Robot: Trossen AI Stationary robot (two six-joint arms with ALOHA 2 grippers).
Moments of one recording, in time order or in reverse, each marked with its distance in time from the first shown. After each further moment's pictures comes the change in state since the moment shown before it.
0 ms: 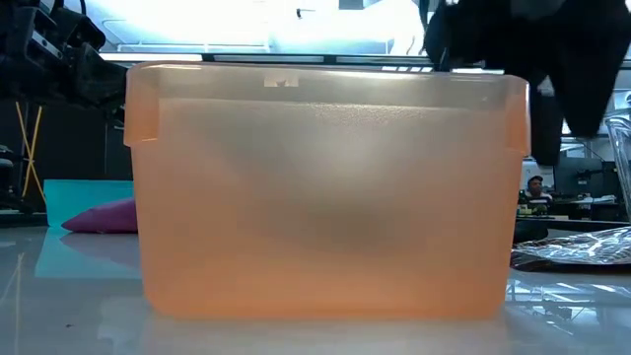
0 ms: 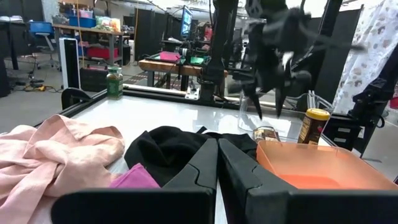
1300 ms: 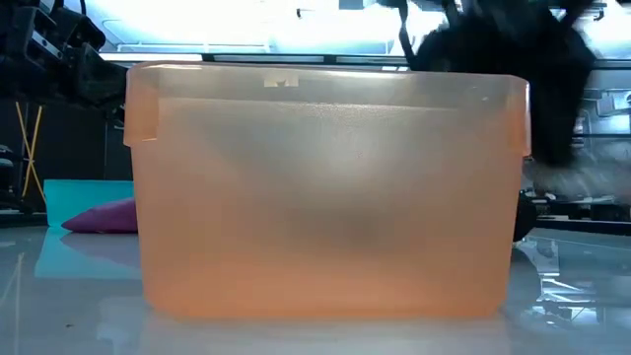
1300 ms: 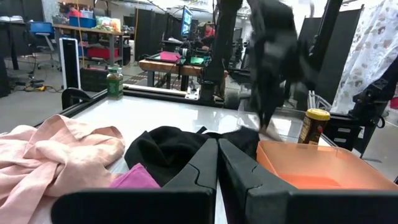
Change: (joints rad) left arm 0.000 0.000 0.000 0.000 0.000 0.000; right arm -0.037 0.119 0.121 -0.158 -0.007 -0.136
